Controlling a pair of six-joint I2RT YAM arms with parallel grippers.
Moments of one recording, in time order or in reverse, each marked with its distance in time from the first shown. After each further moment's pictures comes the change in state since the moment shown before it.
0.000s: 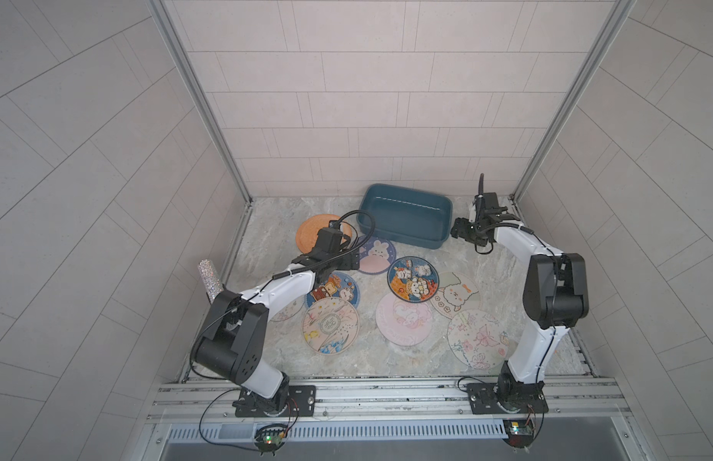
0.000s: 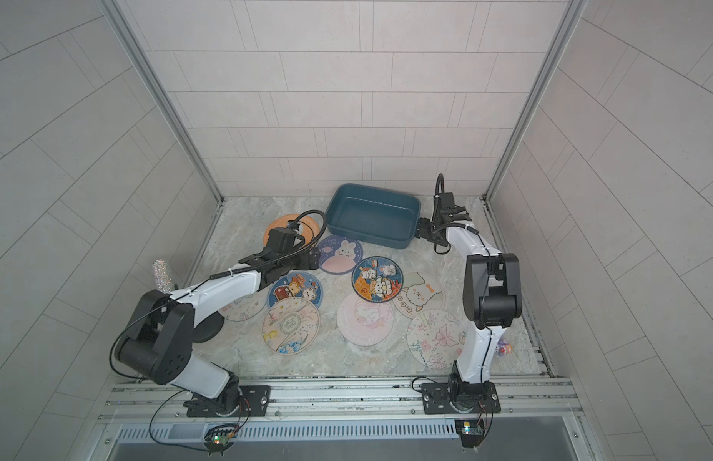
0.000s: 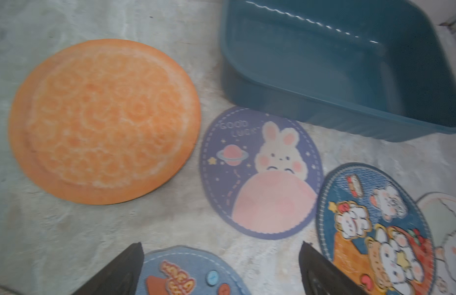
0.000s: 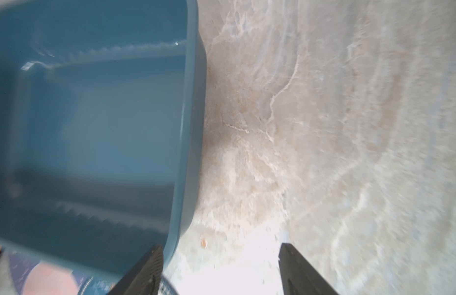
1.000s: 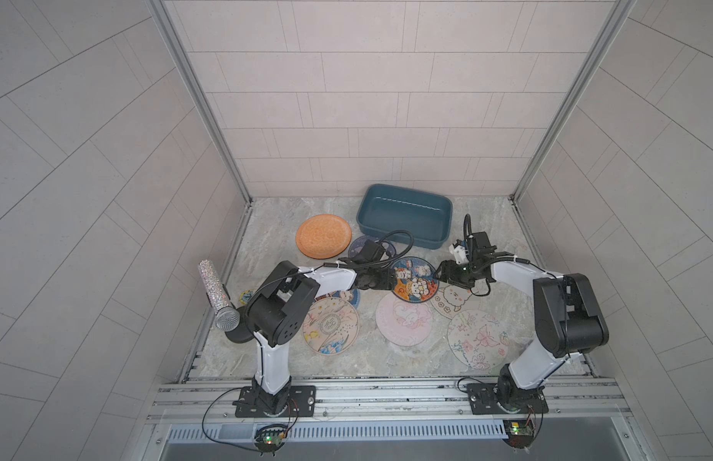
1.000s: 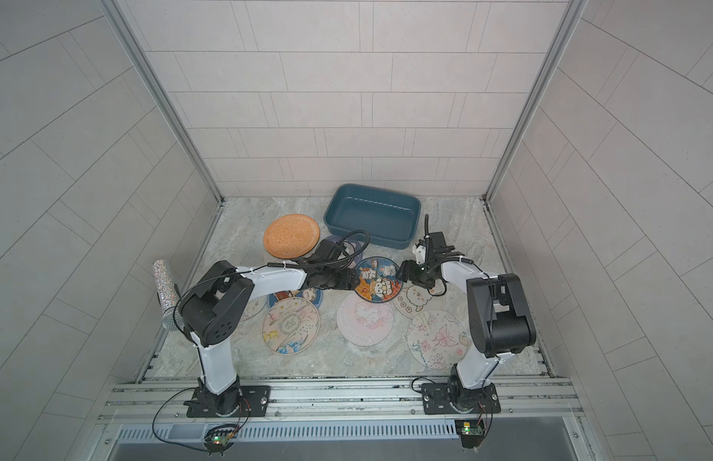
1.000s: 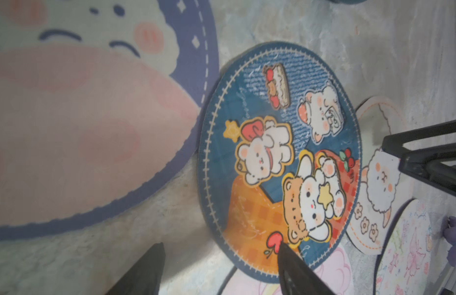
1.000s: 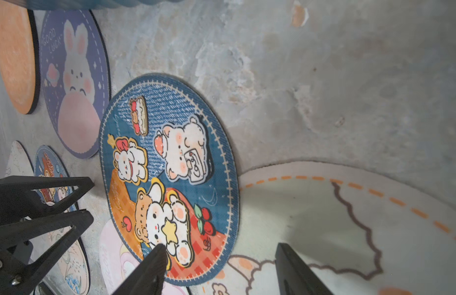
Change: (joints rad) left arm -0.211 0.348 0.179 -0.043 0.273 -0.201; right arm 0.098 -0.158 -0.460 0.122 -0.311 -0.019
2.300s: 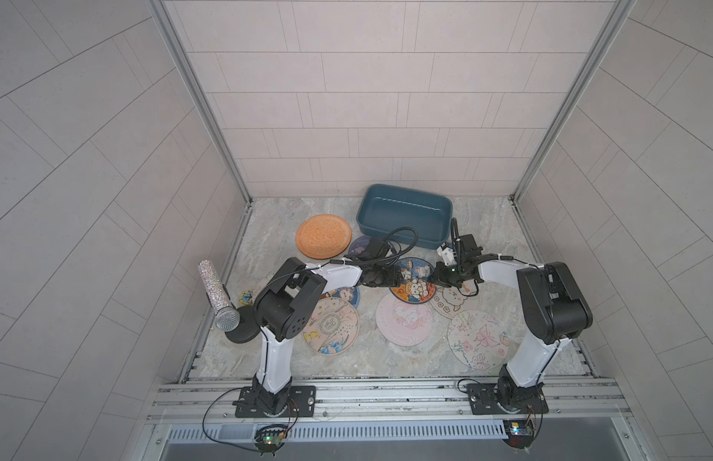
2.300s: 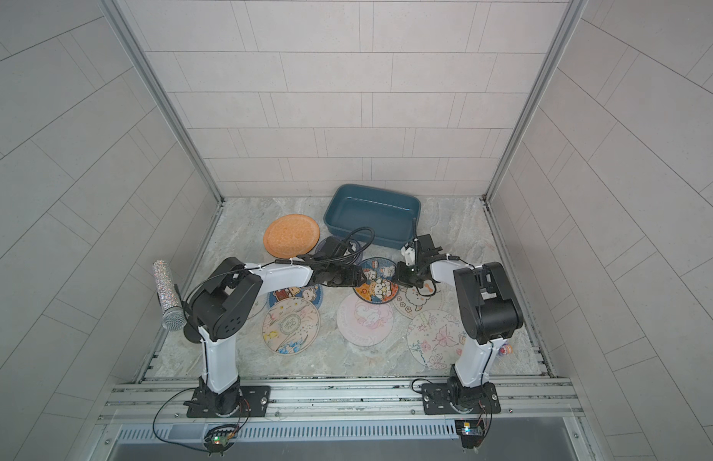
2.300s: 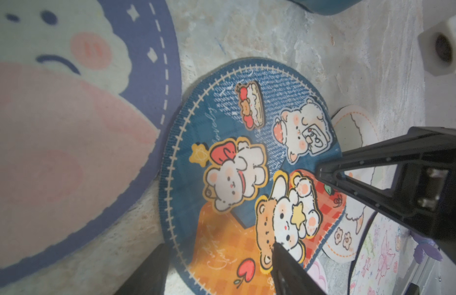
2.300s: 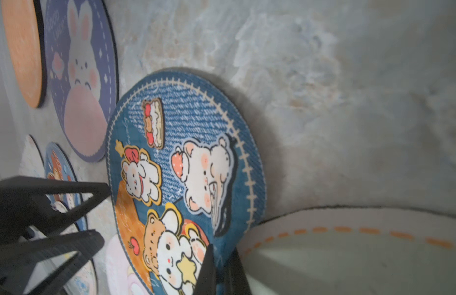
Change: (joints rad) left arm -0.015 0.065 0.069 0.008 0.054 -0.033; right arm 0.070 0.104 0.005 0.123 -0.048 0.069
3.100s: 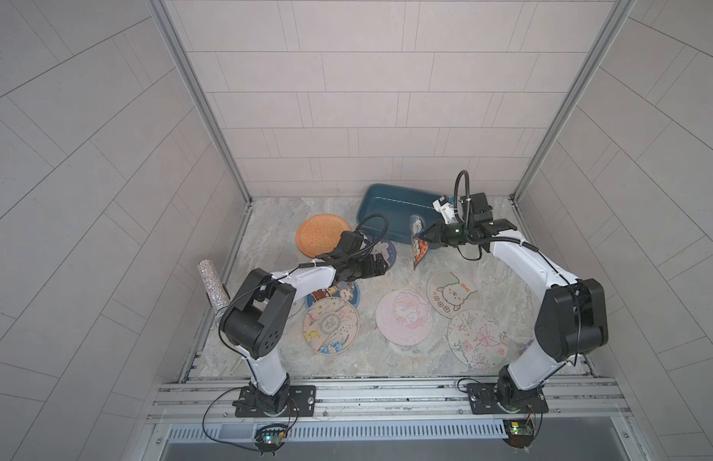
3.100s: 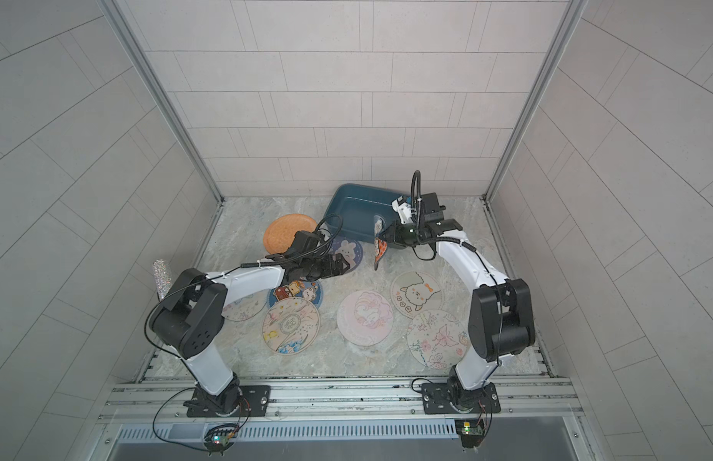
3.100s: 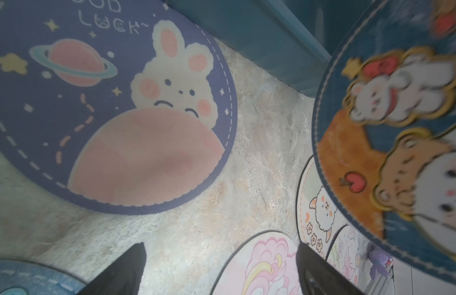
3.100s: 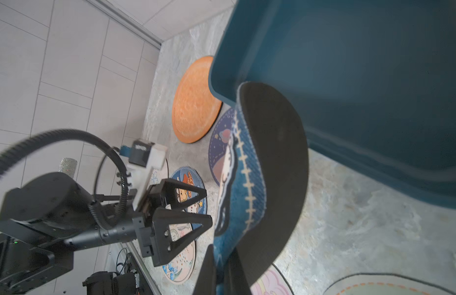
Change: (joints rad) left arm 0.148 -0.231 -0.182 0.055 0.024 -0.067; right arm 0.022 -0.115 0.456 -0.228 -0.173 -0.012
